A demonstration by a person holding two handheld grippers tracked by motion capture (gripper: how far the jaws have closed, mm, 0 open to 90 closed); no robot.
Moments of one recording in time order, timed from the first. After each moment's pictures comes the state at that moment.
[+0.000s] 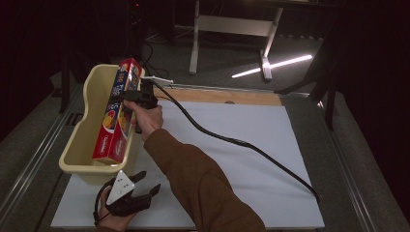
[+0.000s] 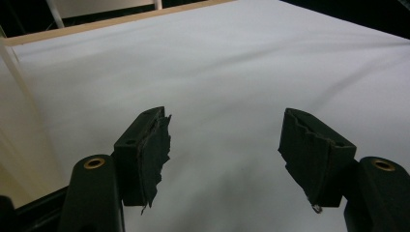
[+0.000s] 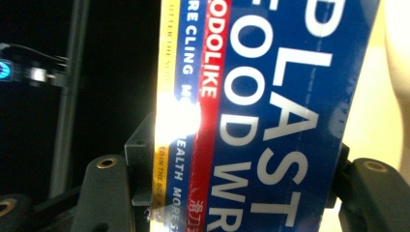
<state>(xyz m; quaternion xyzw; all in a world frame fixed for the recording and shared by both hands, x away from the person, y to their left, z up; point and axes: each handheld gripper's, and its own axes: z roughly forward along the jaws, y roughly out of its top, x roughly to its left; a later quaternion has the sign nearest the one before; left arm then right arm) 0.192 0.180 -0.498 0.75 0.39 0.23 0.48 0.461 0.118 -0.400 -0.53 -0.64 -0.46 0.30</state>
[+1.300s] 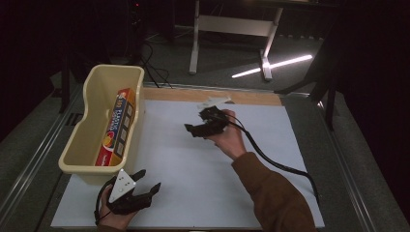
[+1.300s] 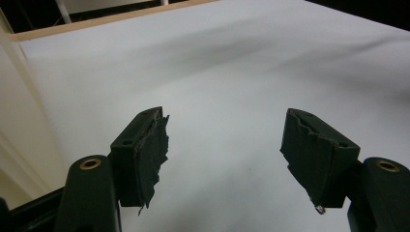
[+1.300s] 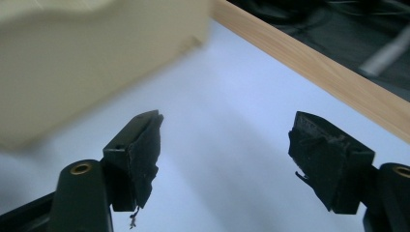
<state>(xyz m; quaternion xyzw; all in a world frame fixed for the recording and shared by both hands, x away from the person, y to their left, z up) 0.197 0.179 -0.499 0.75 0.40 0.23 0.47 0.402 -0.081 -0.408 -0.30 -0.85 -0.41 -0.15</state>
